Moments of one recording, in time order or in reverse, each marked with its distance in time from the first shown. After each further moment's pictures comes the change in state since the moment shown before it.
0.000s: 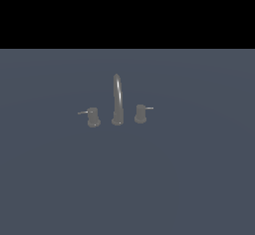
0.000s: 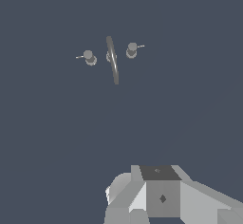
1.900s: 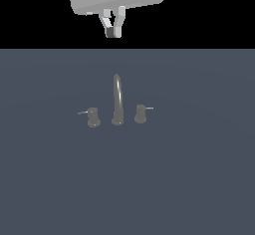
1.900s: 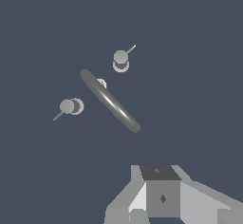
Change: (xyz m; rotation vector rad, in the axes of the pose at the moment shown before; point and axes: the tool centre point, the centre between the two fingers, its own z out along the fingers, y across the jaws) arm 0.140 -0.042 0.190 -0.008 -0.034 0.560
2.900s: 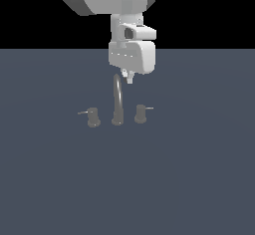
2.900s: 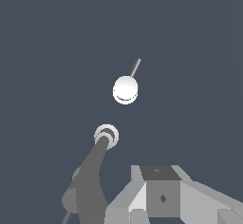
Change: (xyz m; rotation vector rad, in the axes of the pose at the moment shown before) arm 0.100 -0.037 0.131 -0.010 -0.019 0.390
